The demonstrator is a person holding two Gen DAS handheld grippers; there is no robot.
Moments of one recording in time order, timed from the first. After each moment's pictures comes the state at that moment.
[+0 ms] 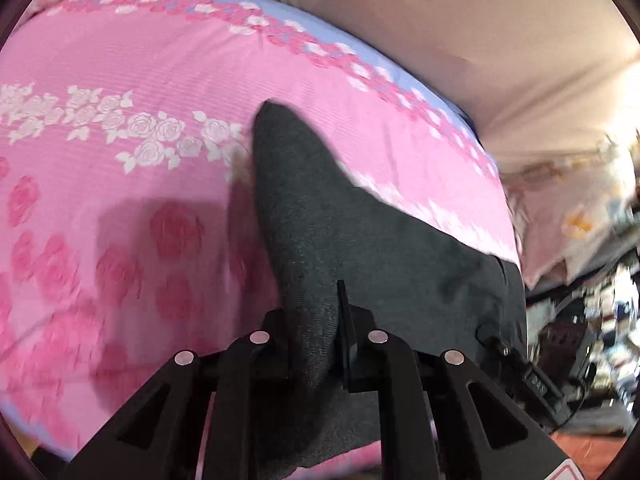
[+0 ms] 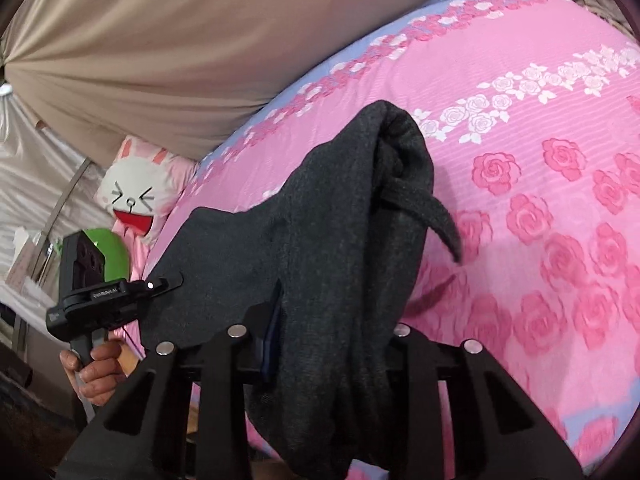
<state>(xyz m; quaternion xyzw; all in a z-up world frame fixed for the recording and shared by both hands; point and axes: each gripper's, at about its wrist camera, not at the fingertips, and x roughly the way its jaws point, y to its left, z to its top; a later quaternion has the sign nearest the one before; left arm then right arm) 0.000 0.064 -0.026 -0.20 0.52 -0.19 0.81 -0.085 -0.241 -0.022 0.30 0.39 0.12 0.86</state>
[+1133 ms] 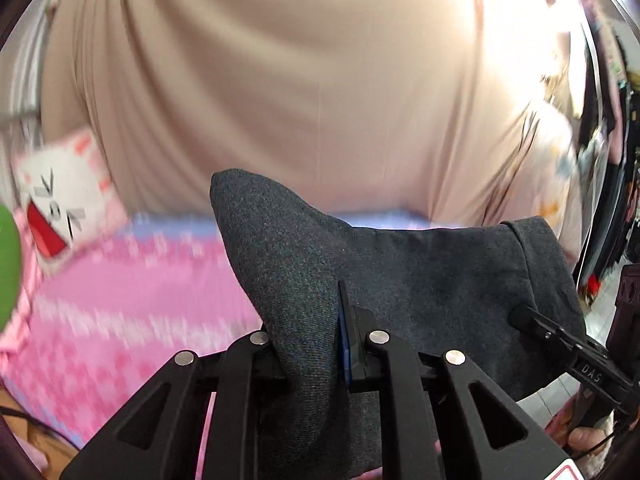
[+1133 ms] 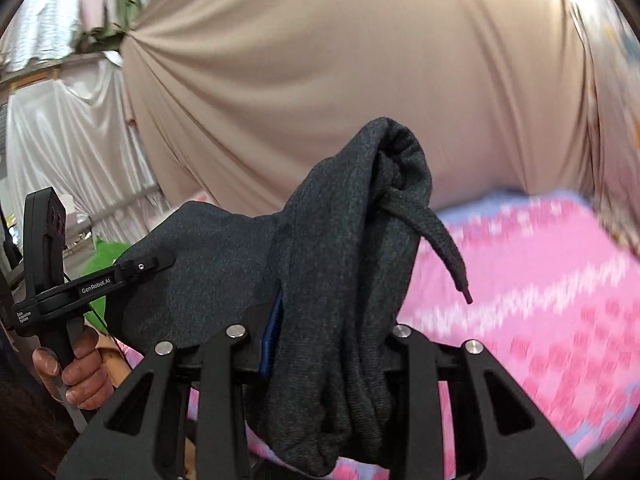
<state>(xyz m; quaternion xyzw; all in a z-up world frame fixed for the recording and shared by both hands) -0.132 0.018 0.179 -0.02 0.22 -0.16 0.96 -0.176 -0.207 0.165 0.16 0.14 0.13 0.97</state>
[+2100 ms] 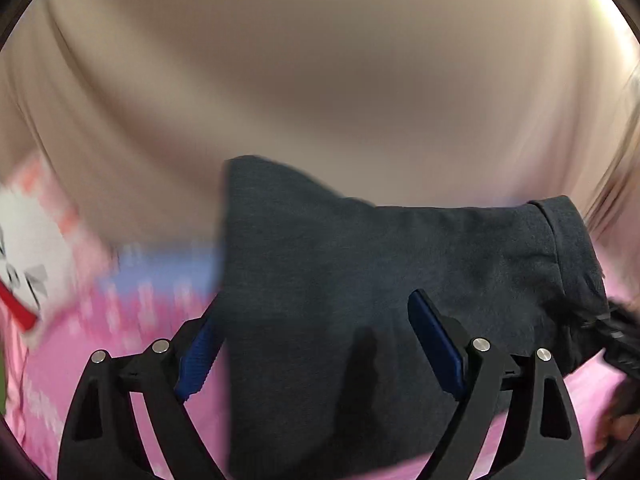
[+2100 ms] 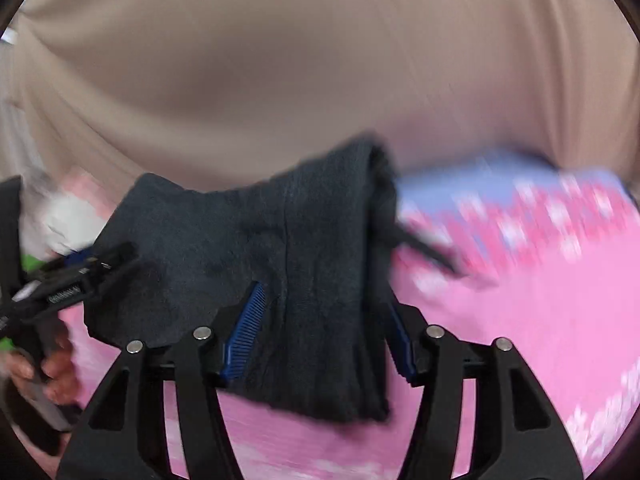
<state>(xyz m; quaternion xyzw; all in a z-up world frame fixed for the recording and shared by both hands) 0.226 -0.028 0.061 0.07 0.33 -0.06 0.94 0.171 -0.278 0.033 0.15 0.32 0.04 0.93</state>
